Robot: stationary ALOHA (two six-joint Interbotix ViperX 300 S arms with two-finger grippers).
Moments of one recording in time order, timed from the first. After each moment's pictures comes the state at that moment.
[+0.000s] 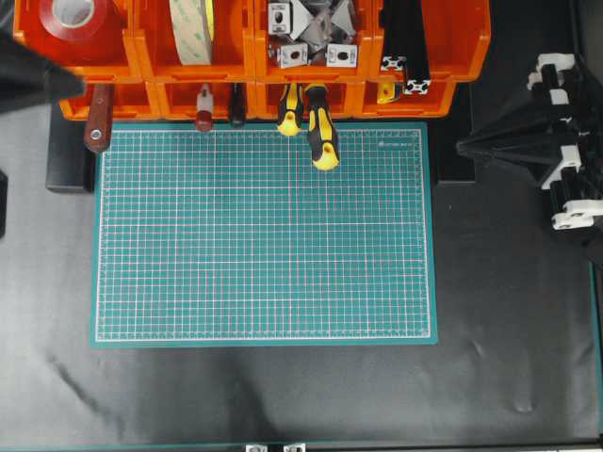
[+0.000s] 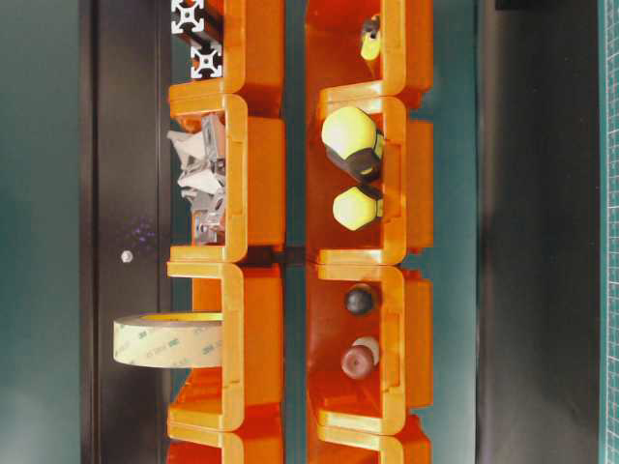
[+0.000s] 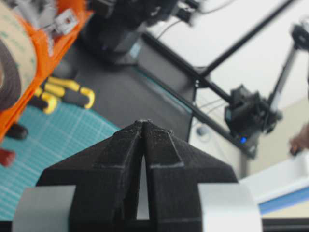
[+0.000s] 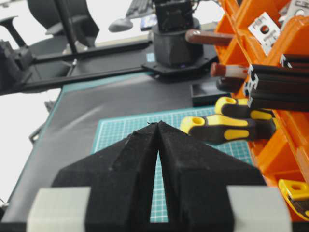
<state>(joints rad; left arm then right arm) 0.04 -0.77 0.54 0.05 0.49 -0.76 0.04 -0.97 1.18 0.04 -0.14 0.12</state>
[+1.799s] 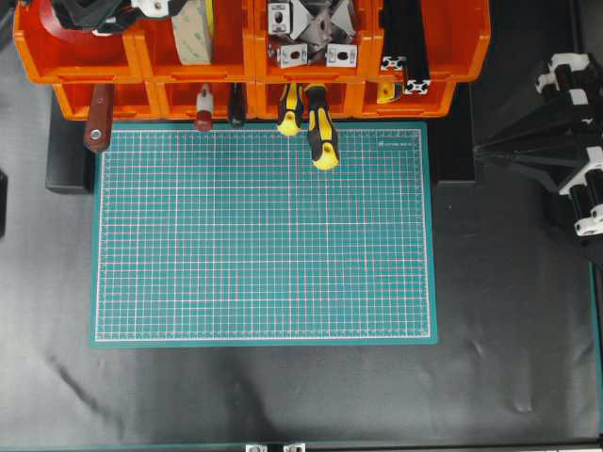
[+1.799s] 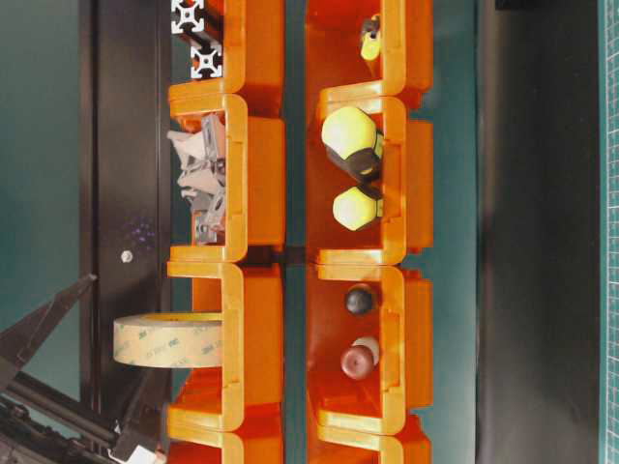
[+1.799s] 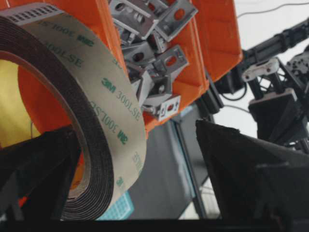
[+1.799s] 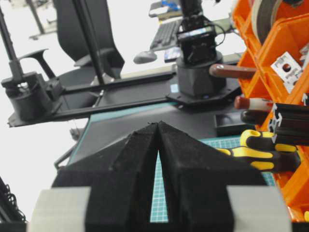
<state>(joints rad) 0.26 -0.39 0.38 0.05 0.46 -1.16 0.08 -1.01 1.16 0.04 -0.18 0.14</state>
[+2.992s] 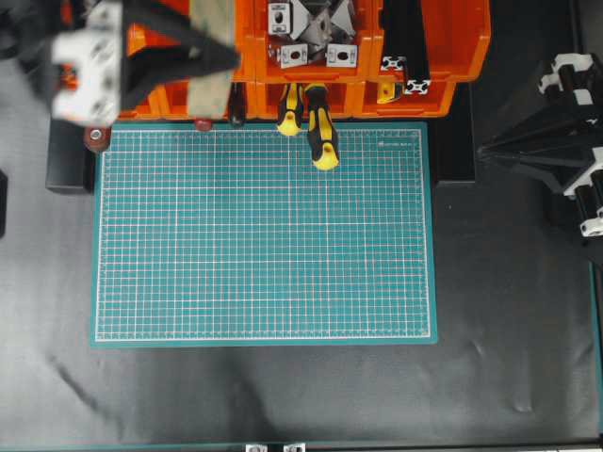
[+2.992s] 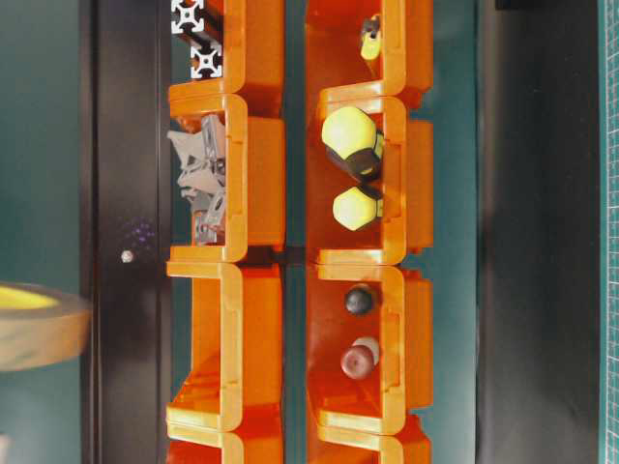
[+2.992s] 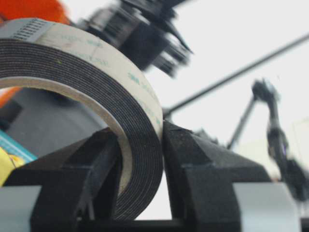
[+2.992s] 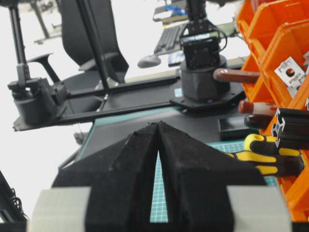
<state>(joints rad) -0.04 -0.44 0.25 0.05 0.36 -0.79 0.09 -1.02 1.16 0.04 -0.18 0.15</state>
